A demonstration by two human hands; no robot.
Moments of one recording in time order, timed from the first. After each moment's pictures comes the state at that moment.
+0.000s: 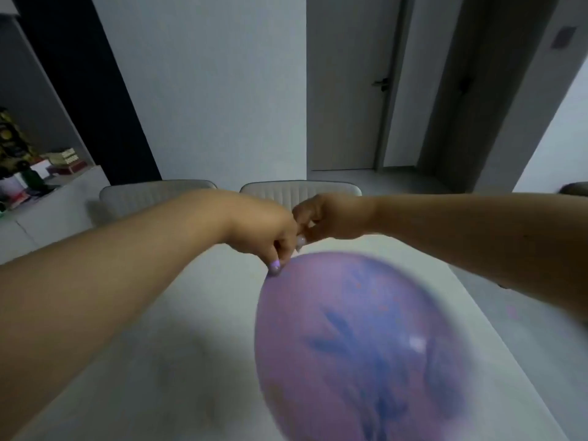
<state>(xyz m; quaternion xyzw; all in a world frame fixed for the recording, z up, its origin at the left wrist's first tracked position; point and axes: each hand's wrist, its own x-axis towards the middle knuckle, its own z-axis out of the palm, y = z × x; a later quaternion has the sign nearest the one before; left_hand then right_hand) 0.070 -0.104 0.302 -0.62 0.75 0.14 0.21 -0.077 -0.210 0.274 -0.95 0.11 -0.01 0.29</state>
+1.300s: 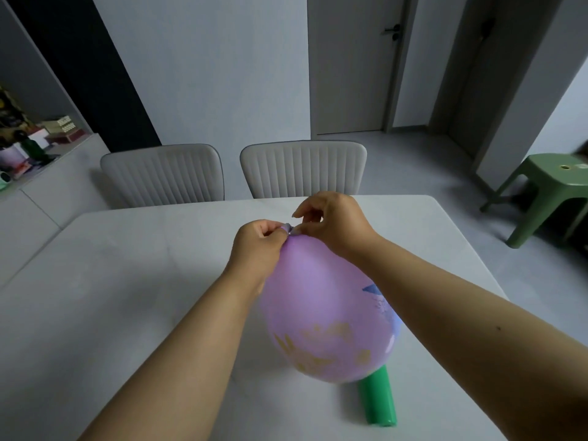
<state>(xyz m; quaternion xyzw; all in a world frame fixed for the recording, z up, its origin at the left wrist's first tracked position) 0.014 -0.064 0.169 -0.73 0.30 0.27 -0.55 -0.099 -0.156 0.196 -0.88 0.28 -0.28 0.28</state>
